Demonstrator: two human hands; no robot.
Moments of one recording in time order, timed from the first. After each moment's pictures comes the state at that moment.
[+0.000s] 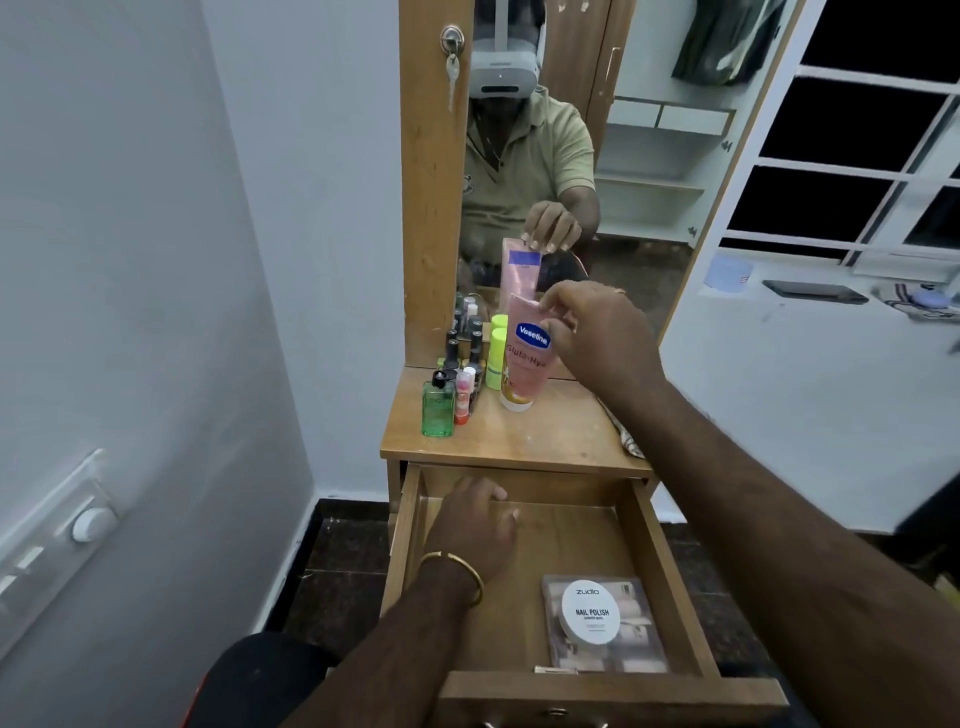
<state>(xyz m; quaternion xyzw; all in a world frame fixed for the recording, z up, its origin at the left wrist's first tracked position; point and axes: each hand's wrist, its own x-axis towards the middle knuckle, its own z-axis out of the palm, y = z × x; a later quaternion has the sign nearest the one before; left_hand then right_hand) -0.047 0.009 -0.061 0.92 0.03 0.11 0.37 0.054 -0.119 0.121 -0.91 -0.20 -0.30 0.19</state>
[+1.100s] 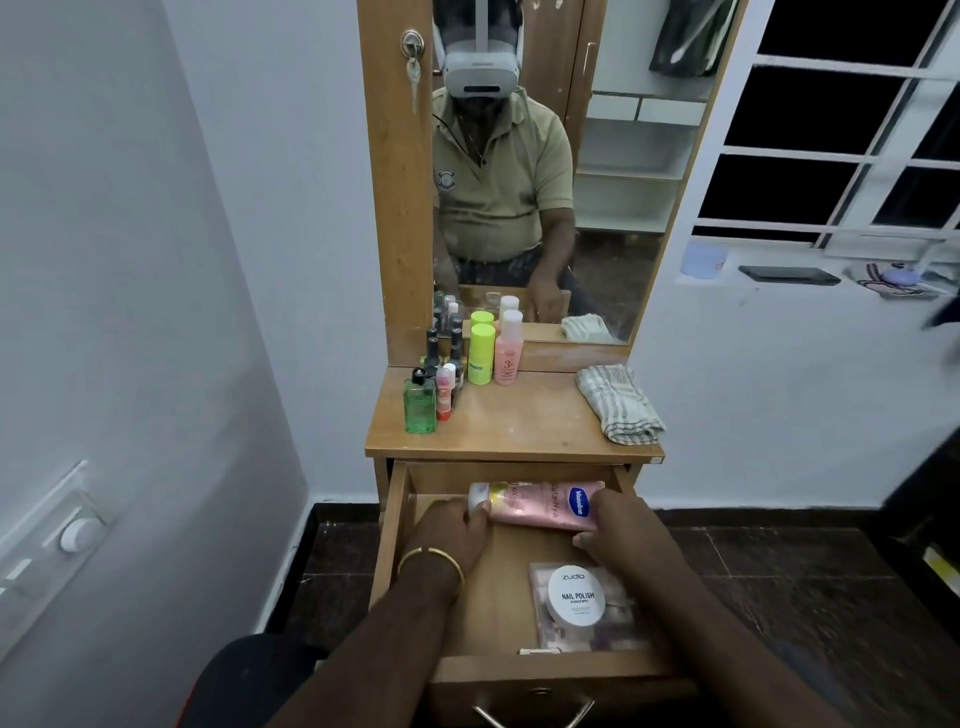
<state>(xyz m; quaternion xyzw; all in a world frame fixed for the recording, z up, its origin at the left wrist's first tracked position) -0.044 0.014 -0.079 0.93 0.10 -0.01 0.36 -0.034 -0.195 -0.029 -0.98 0.01 0.08 0.15</state>
